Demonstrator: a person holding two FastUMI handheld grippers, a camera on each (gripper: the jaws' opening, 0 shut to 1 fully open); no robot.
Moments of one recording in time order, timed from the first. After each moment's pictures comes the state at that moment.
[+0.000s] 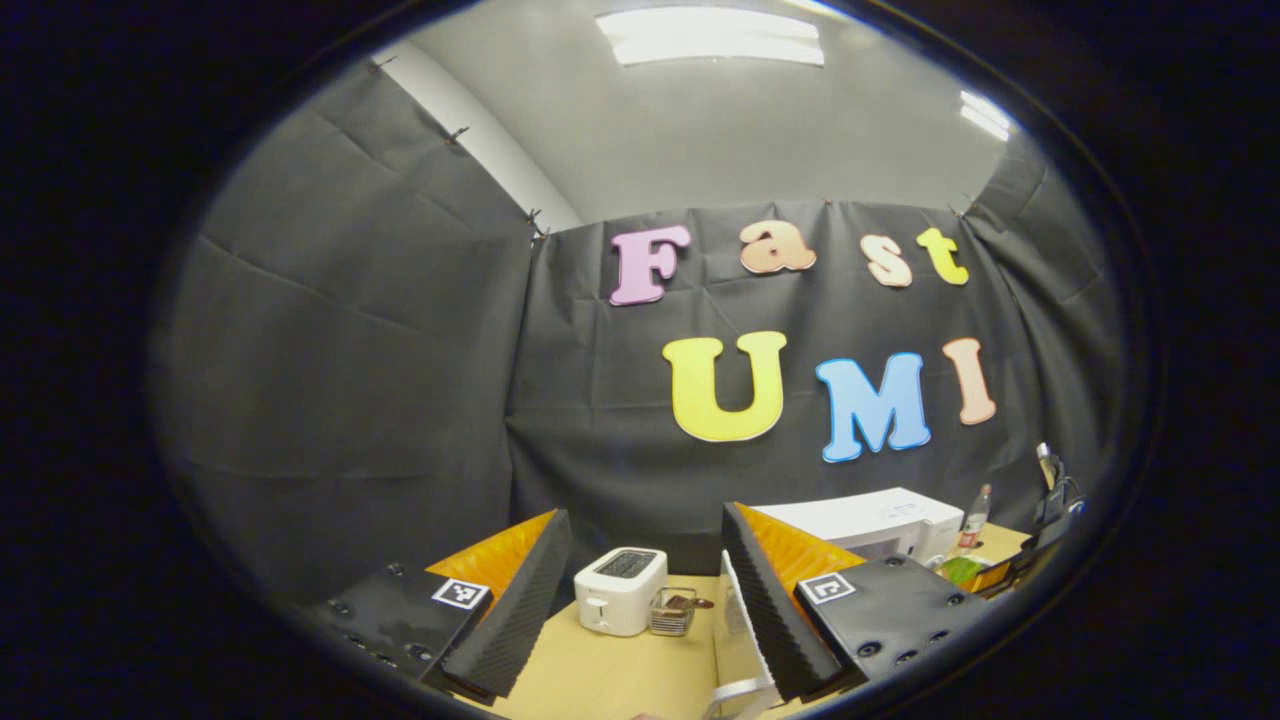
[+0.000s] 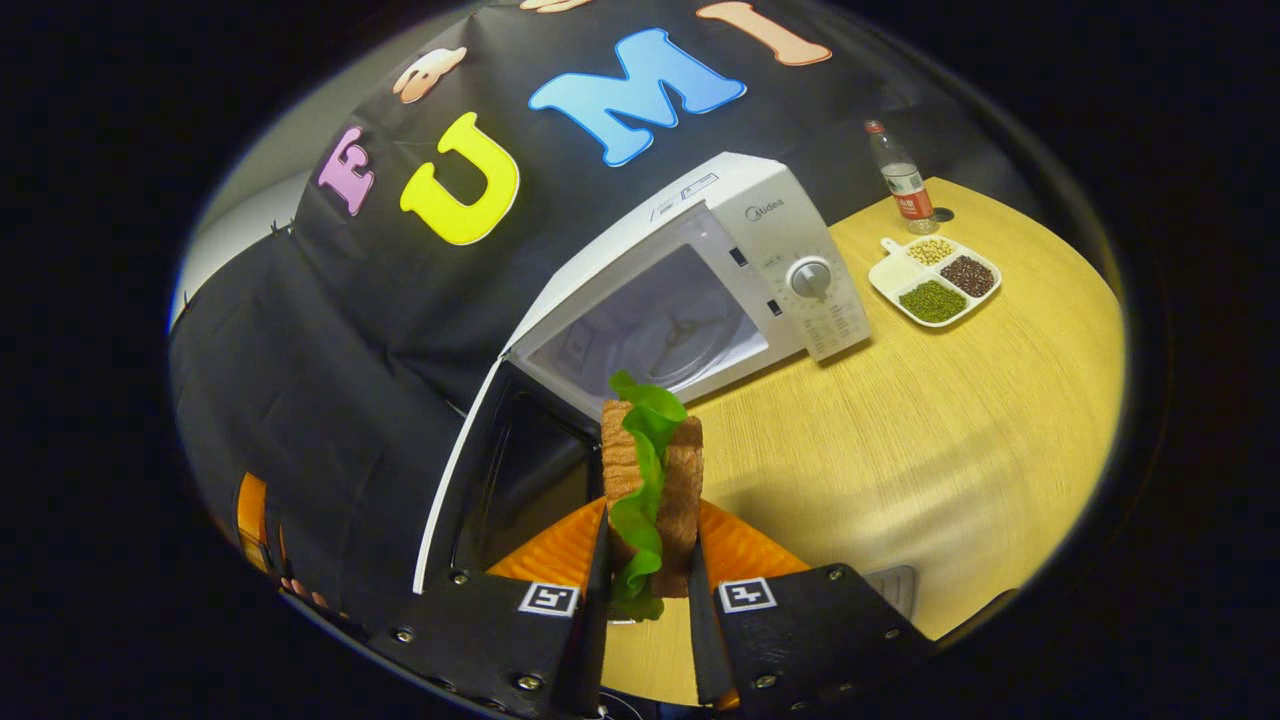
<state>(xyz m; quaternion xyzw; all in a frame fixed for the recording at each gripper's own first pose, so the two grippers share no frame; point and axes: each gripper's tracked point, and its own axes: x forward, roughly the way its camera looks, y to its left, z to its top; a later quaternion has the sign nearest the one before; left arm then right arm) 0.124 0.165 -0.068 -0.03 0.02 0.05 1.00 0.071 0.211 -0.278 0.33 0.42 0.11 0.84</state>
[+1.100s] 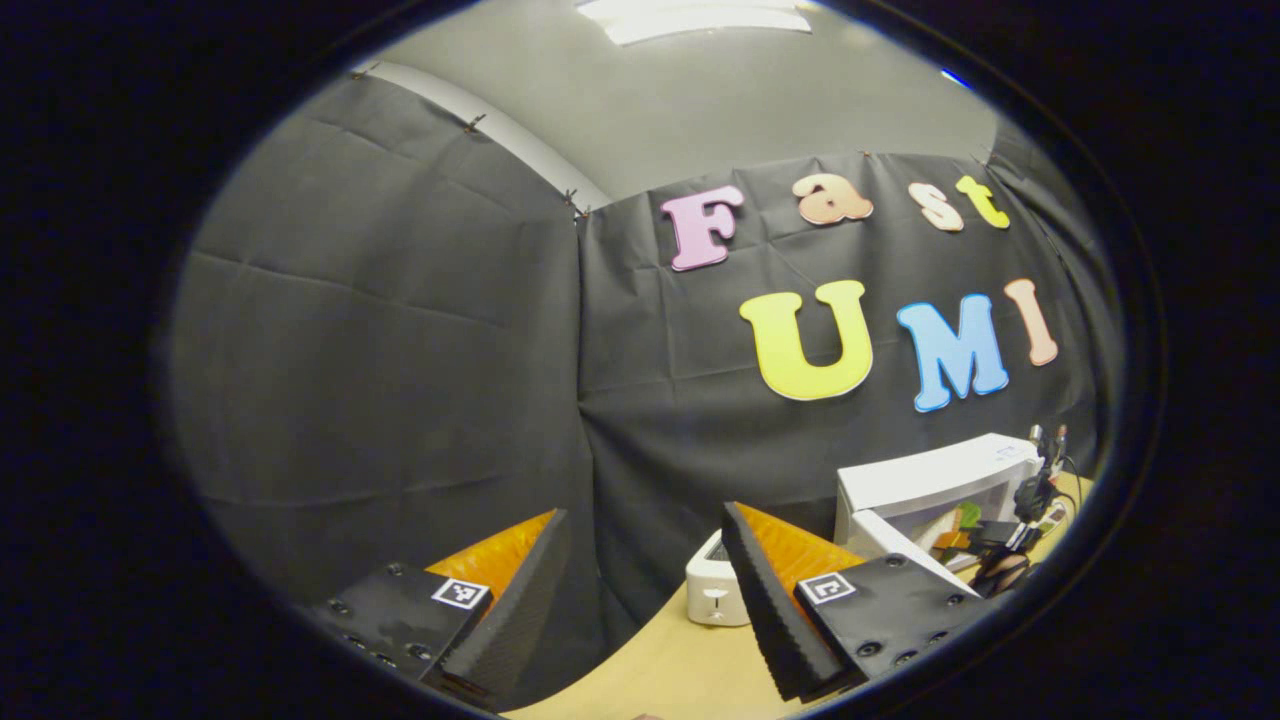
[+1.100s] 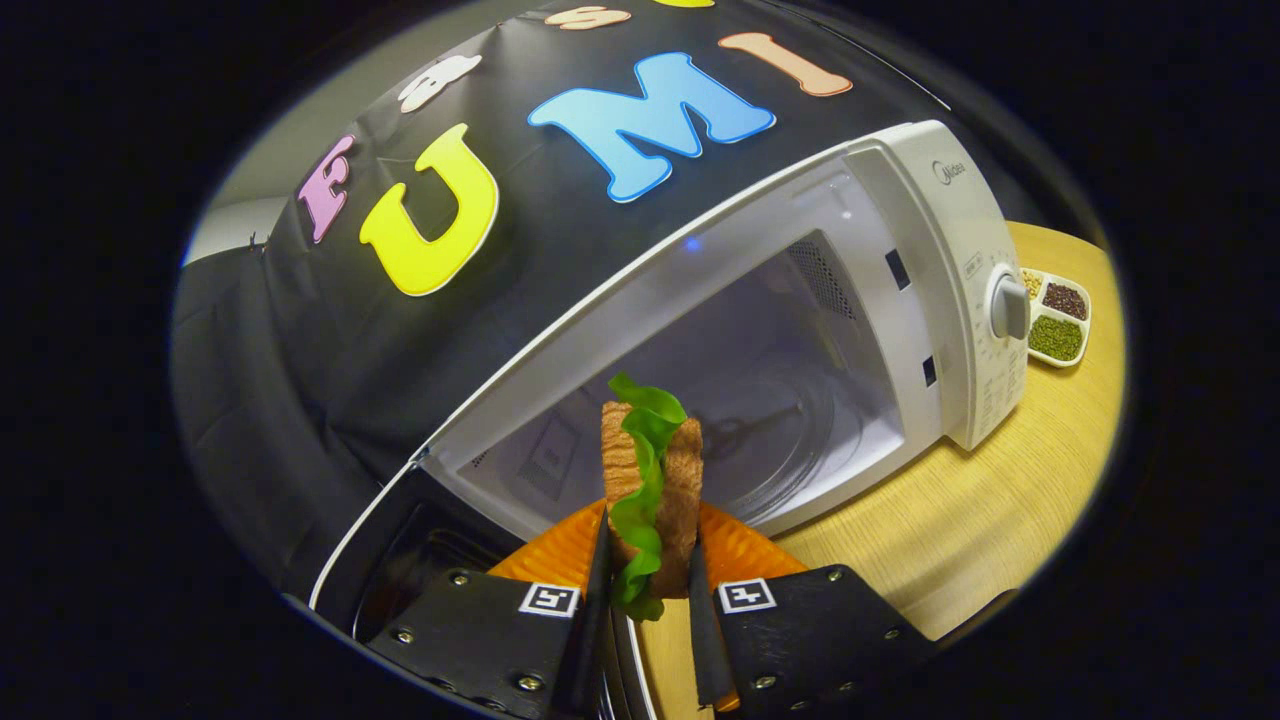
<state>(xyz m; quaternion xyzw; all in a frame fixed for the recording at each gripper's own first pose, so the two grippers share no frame) 0.142 0.287 -0.108 0.04 0.06 0.12 0.99 0.259 0.285 -0.371 0.32 0.28 0.03 0.91</state>
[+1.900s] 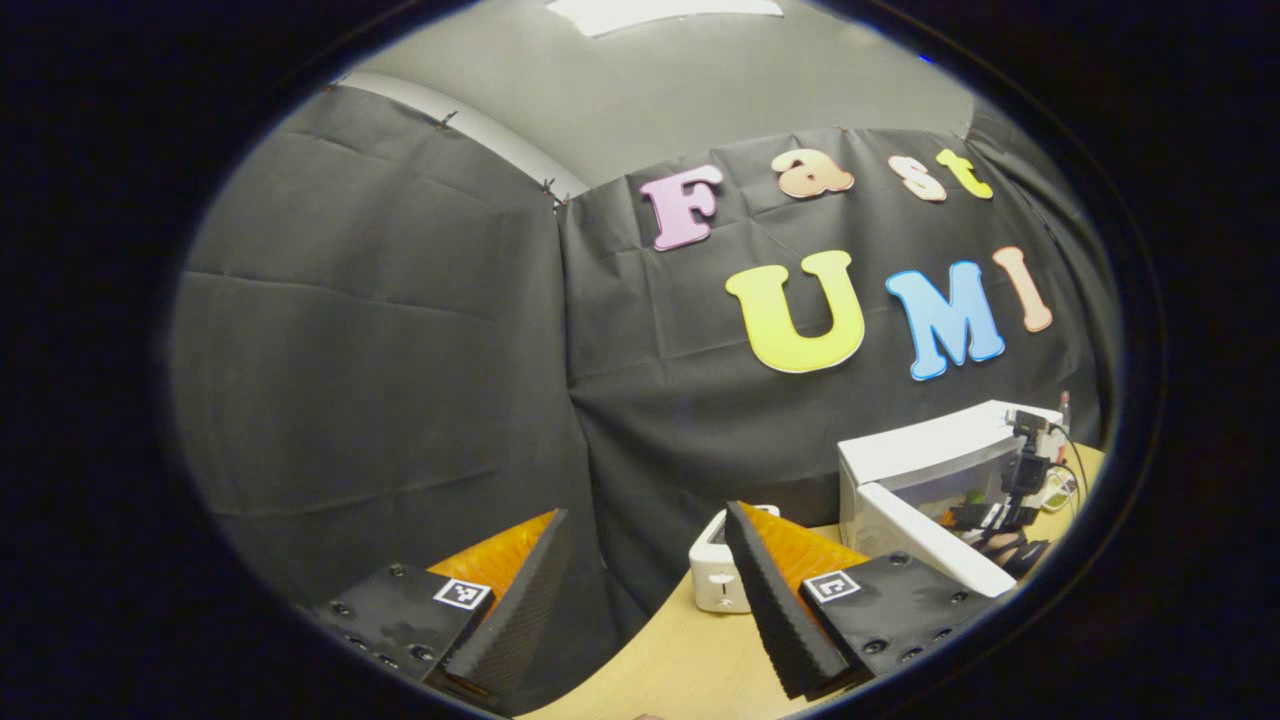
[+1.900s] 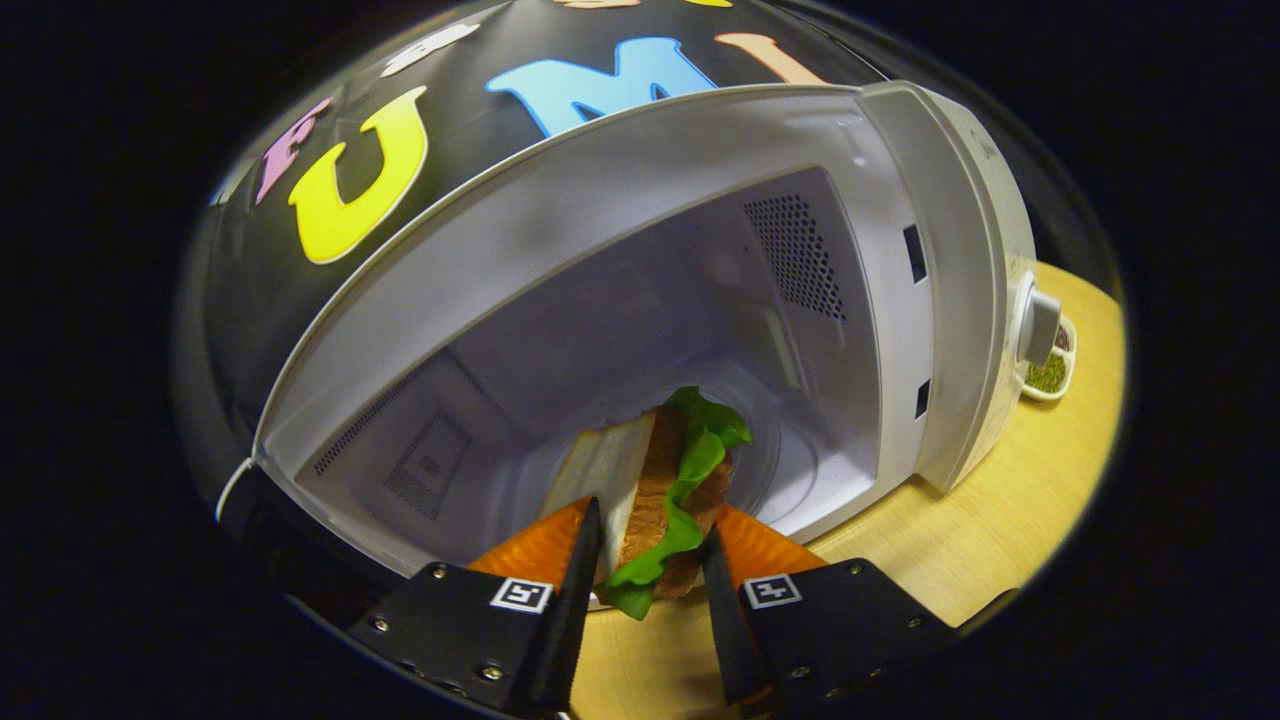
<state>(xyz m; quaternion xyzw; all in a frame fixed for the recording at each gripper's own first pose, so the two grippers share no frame) 0.150 0.279 -0.130 0.06 0.09 0.11 0.99 0.288 0.247 -0.430 0.20 0.32 -0.08 0.92</state>
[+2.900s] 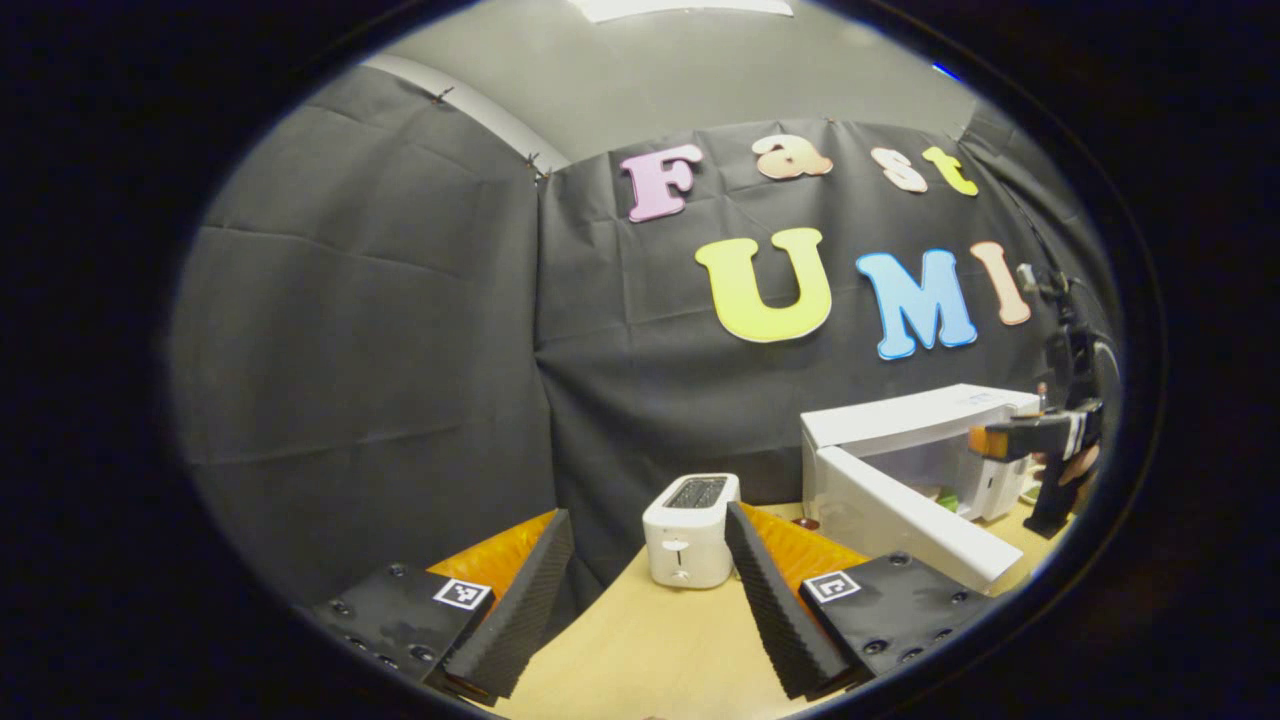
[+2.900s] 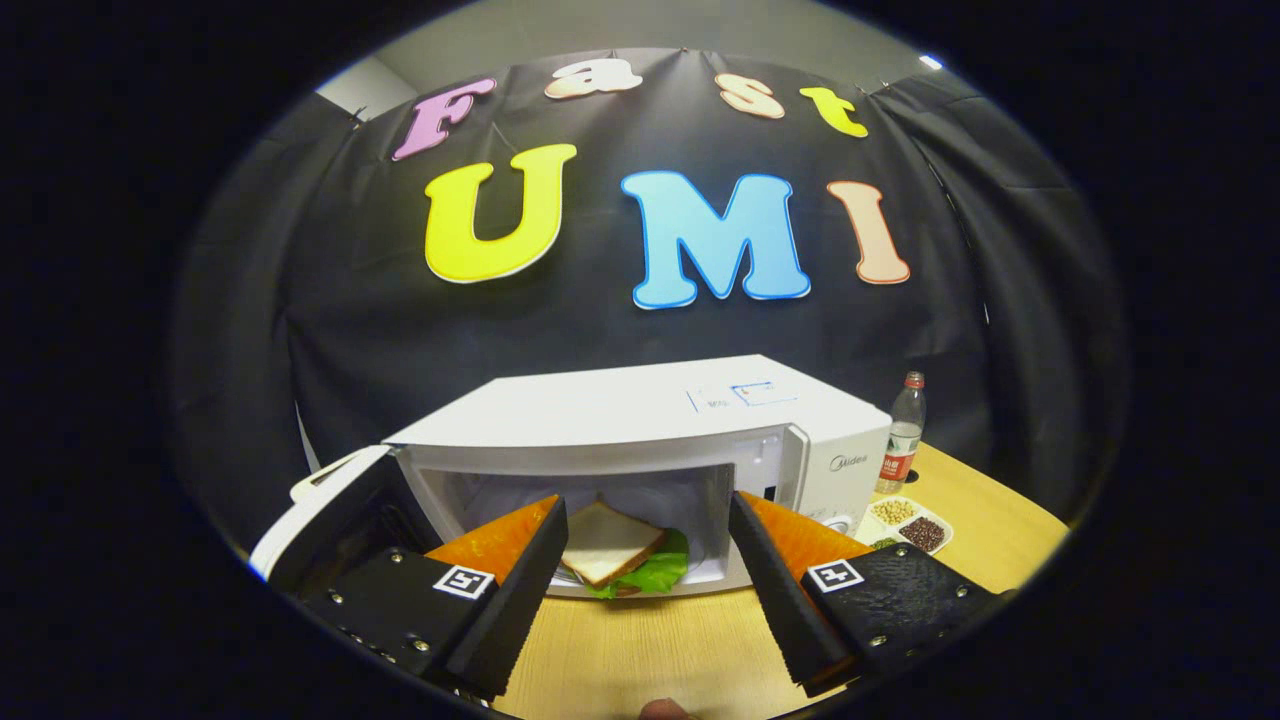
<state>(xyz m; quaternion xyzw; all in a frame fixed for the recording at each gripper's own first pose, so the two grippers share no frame) 0.136 0.234 -0.204 0.03 0.12 0.07 0.99 0.214 0.199 -0.251 0.04 0.18 -0.02 0.98</state>
